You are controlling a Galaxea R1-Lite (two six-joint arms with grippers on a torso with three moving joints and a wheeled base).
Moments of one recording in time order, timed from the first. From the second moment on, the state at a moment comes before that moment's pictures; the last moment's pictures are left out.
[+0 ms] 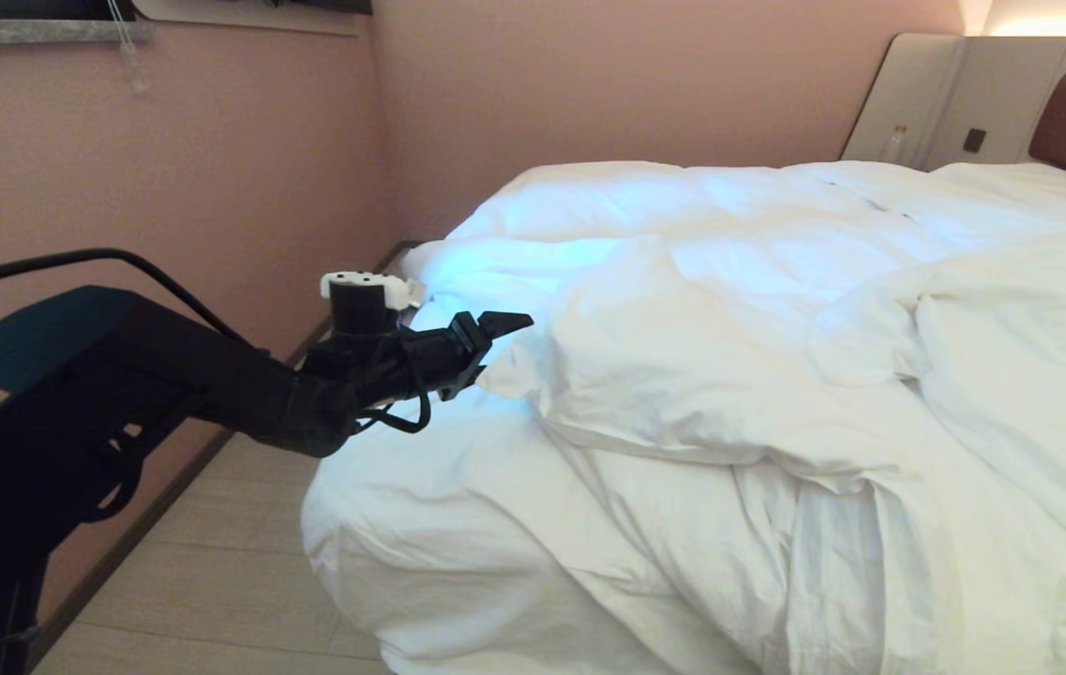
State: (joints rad) left arm -0.35 2.21 -1.34 -0.71 -0.53 -0.91; right arm 0.00 0.00 0.00 0.01 0.00 0.00
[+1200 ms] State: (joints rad) left arm -0.39 2.30 -1.38 -0.70 -0.52 -0.88; right arm 0.00 0.00 0.00 0.01 0.00 0.01
